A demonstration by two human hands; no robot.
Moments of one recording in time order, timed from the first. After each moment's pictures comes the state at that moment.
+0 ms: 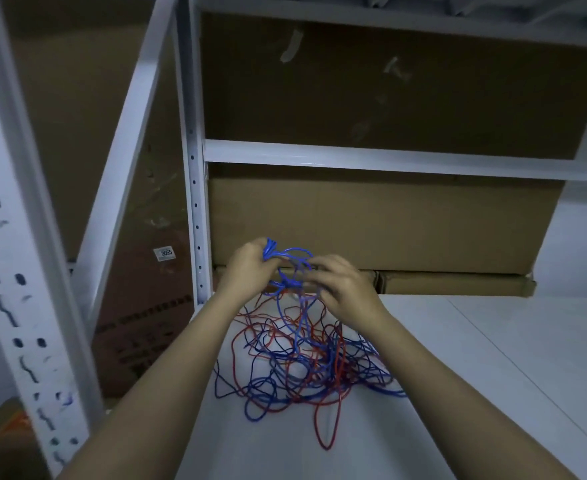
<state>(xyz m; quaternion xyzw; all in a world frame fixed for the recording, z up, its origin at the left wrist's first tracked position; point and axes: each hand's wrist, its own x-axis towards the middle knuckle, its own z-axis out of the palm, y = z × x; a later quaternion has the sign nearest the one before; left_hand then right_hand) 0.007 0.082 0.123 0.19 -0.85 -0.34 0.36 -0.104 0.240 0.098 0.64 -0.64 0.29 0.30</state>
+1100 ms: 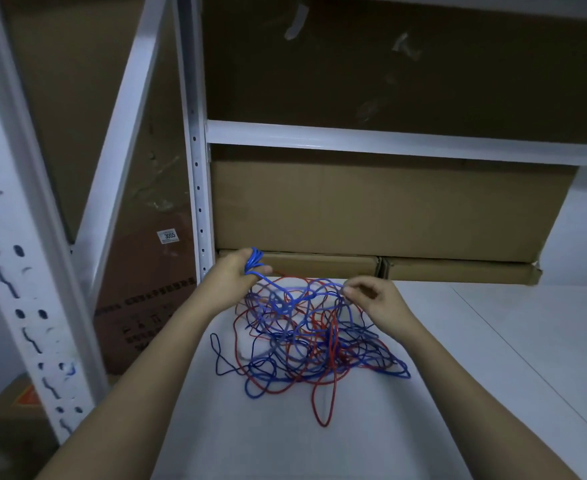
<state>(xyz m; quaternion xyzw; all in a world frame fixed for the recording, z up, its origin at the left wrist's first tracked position) 0.044 0.073 0.091 0.18 -0.89 -0.32 0.28 -0.129 0.280 0.054 0.43 -0.70 0.56 -0.08</state>
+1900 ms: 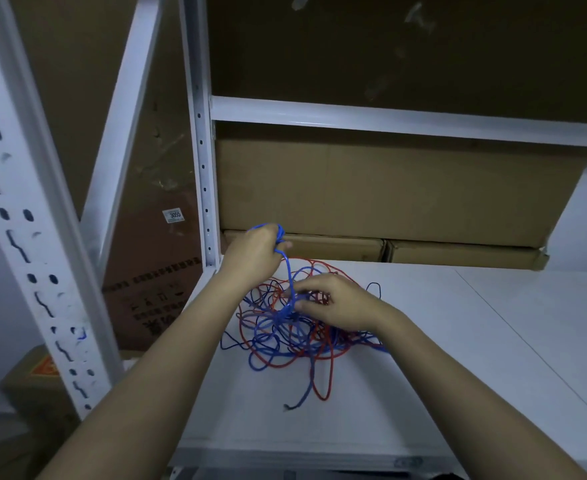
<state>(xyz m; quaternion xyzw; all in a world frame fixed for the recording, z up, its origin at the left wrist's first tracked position) 0.032 0.107 0.101 0.20 -0.93 -0.13 0.29 -0.078 0.255 0.062 0.65 -0.71 0.26 -0.07</state>
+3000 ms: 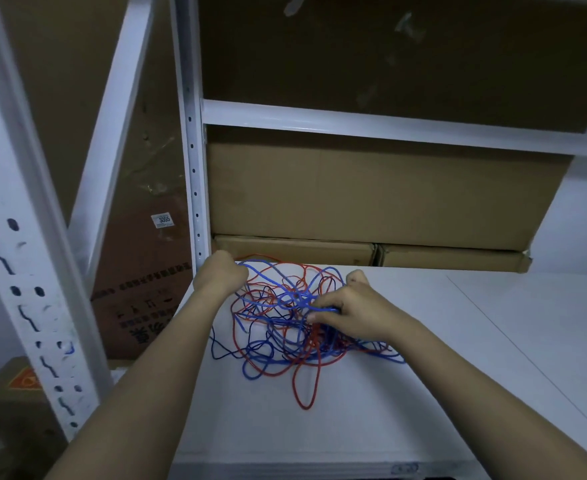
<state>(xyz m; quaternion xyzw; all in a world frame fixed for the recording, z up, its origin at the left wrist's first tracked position) 0.029 0.058 0.066 0.43 -0.84 -0.27 0.20 -0.096 0.278 0.056 0.62 -0.76 0.18 0.04</state>
